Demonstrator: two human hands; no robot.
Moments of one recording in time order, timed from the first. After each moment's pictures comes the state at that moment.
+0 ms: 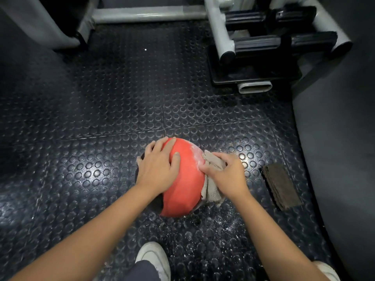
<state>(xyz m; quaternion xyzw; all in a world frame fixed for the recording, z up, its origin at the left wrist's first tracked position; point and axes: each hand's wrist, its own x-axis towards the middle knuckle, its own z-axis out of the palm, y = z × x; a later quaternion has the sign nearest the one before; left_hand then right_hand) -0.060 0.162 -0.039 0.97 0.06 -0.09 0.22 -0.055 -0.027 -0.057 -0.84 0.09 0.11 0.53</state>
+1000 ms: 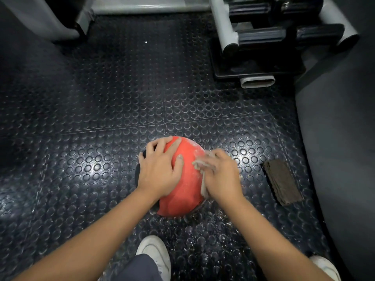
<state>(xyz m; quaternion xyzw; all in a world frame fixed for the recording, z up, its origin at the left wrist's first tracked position) -0.079 0.159 -0.043 0.98 0.02 -0.03 0.20 -0.078 -0.008 -0.044 -0.90 -0.05 0.02 0.43</state>
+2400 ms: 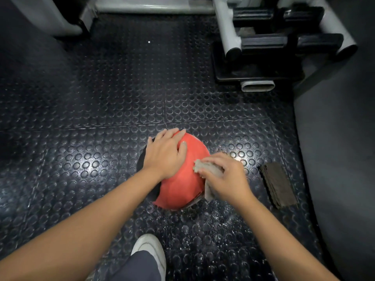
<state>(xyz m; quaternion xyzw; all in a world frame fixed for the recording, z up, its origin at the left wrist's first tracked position) -0.042 0.156 -0.043 0.98 0.00 -0.09 0.20 -0.075 -0.028 -0.034 -0.87 -0.07 0.08 0.49</state>
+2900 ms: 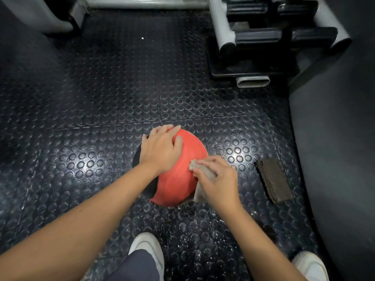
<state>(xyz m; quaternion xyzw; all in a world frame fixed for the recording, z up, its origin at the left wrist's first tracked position) -0.036 0.151 -0.037 0.97 0.04 -0.10 0.23 -0.098 -0.012 -0.043 -0.86 -0.01 0.00 0.52</state>
